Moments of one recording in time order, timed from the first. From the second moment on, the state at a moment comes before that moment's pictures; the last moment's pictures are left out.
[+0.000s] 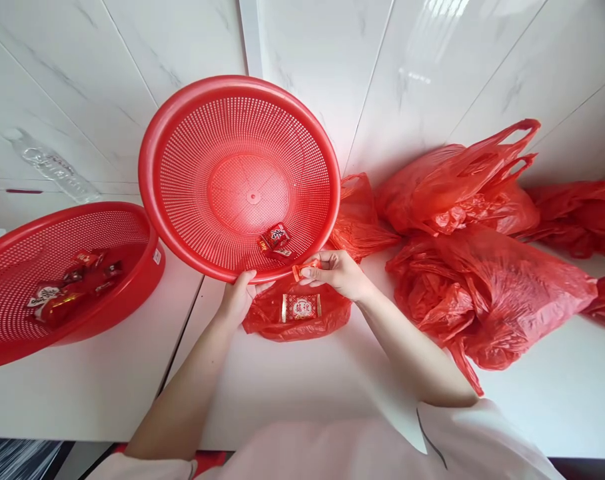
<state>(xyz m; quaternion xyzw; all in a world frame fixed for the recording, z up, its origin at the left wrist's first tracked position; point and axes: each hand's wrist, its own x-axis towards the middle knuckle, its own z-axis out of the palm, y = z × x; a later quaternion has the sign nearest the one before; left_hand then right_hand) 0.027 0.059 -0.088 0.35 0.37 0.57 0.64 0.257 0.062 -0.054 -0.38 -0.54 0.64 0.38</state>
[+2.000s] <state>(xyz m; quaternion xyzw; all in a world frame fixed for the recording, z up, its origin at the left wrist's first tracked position) 0.027 0.057 -0.081 0.37 0.39 0.59 0.60 0.262 0.053 -0.044 -0.38 -0.78 0.41 0.28</state>
